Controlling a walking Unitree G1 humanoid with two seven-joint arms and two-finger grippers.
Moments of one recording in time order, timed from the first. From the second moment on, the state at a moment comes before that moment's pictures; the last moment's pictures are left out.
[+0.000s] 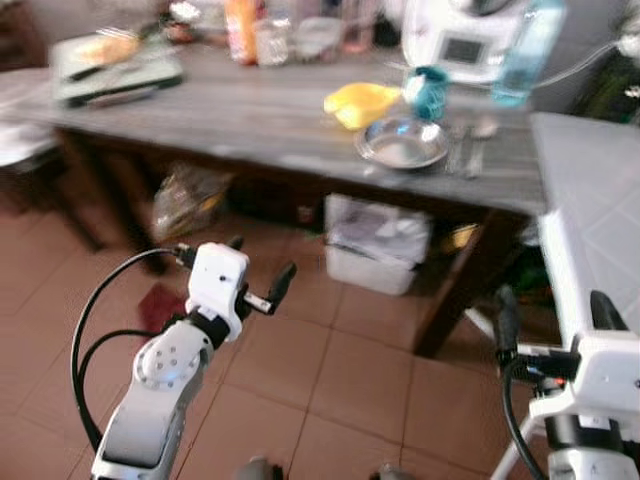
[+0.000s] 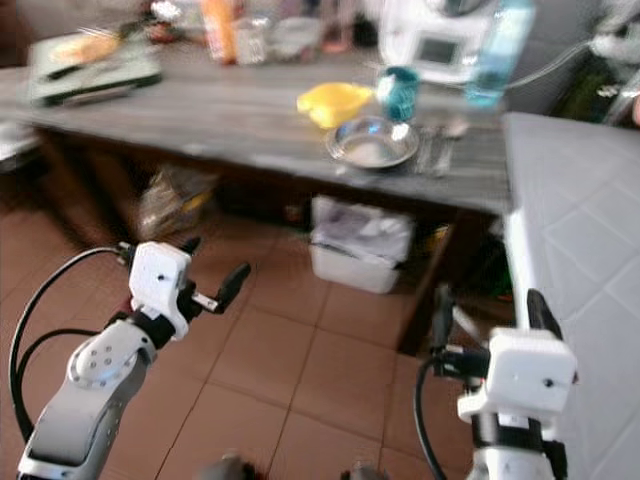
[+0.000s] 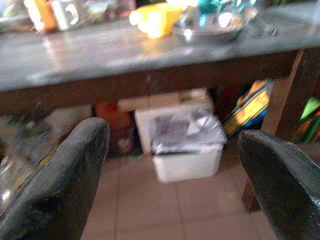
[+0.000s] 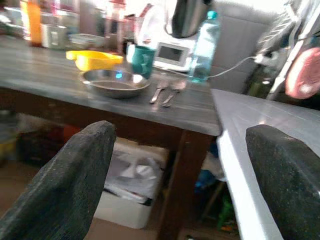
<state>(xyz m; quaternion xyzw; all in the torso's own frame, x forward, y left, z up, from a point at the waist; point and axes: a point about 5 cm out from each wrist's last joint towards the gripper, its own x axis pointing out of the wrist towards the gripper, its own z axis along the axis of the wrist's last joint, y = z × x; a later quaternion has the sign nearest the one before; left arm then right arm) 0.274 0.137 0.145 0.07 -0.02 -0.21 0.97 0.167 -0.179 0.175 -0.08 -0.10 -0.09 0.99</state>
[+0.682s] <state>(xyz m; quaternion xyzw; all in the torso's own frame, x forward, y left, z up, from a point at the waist) 0.294 0.130 0.098 0.10 0.02 -0.18 0.98 0.181 -0.188 0.133 -0.08 -0.03 -0.06 0.99</state>
